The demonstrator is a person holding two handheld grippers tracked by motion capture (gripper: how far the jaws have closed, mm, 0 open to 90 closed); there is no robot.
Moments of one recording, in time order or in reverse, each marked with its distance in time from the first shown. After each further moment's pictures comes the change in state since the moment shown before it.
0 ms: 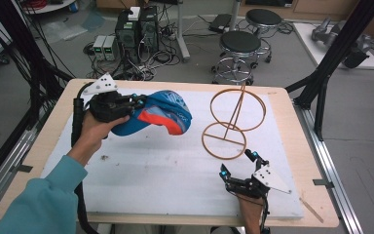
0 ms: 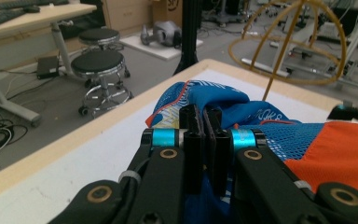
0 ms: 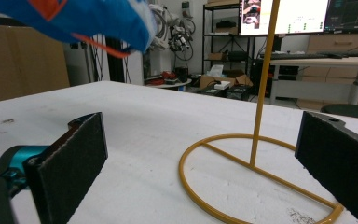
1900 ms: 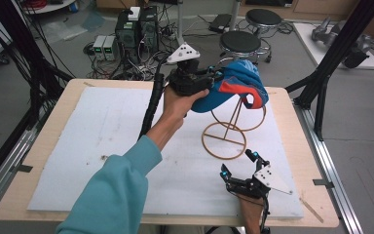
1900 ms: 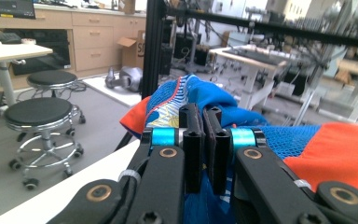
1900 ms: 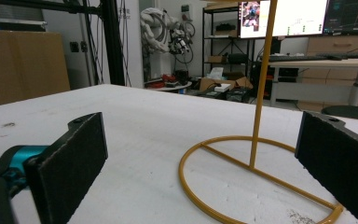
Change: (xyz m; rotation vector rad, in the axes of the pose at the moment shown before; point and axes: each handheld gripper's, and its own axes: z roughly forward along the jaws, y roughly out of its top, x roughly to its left) left arm -0.097 0.096 0.132 -0.205 -0.117 -0.116; right arm -0.001 0.000 -0.001 -0.018 -0.001 0.008
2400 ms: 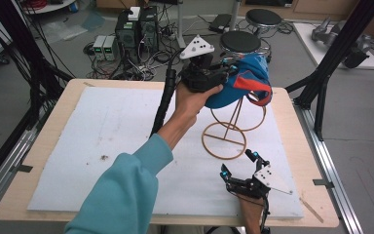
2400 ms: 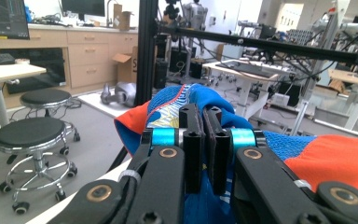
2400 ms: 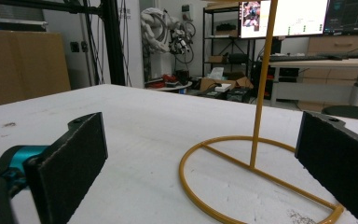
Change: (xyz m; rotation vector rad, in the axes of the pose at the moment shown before) left arm -0.020 0.017 0.012 -0.024 -0.008 0.043; right arm 0.000 0.000 0.000 0.005 0.004 0.004
